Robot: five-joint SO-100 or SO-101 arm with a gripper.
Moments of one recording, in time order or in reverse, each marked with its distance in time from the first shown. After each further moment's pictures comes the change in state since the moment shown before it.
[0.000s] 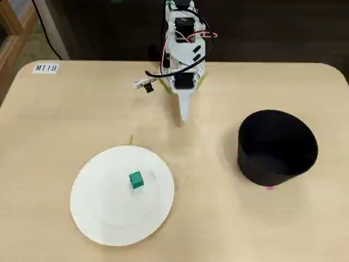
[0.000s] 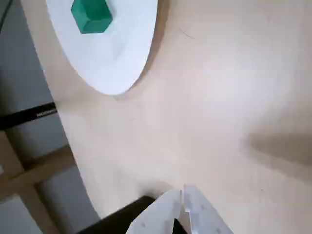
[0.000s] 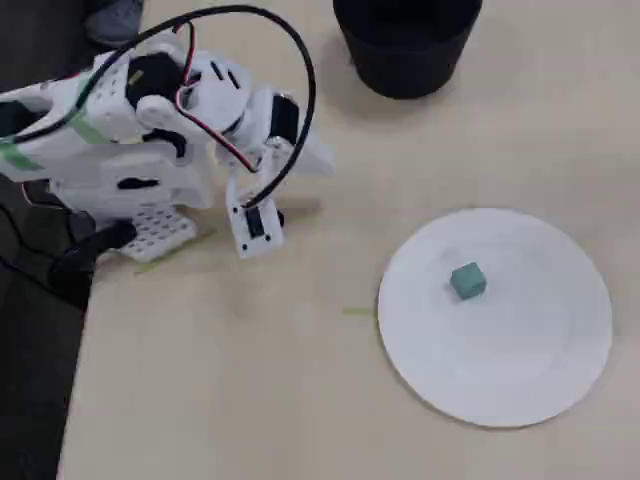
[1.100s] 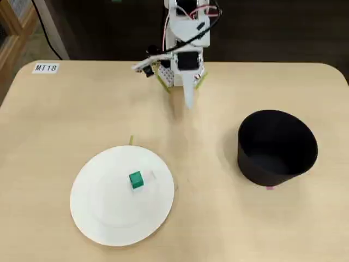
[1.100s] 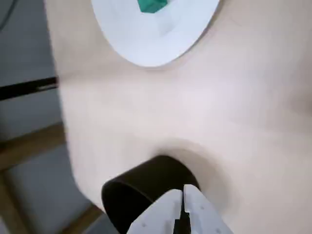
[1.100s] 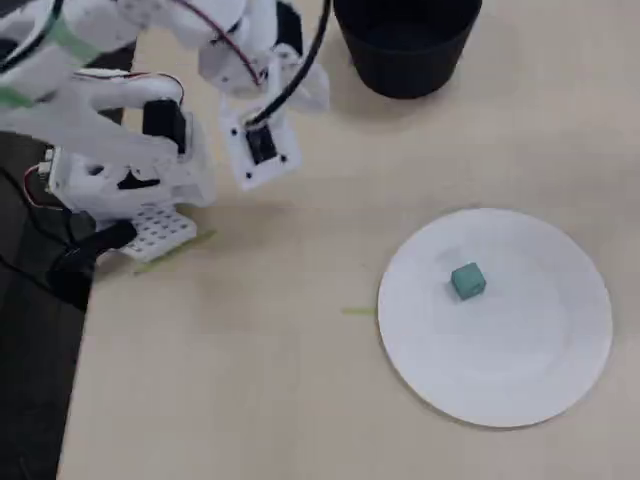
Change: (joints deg) arm -7.0 -51.0 -60.6 25.1 -3.9
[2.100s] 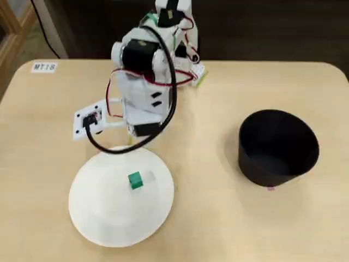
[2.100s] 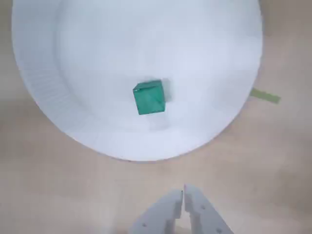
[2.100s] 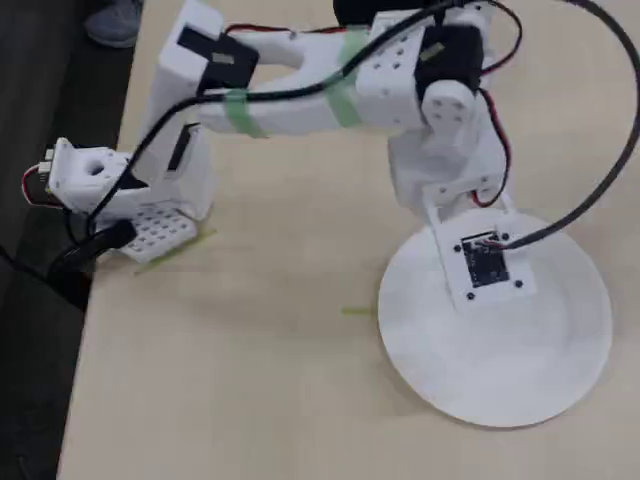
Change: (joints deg) arm 21.4 -70.1 -65.5 14.8 -30.3
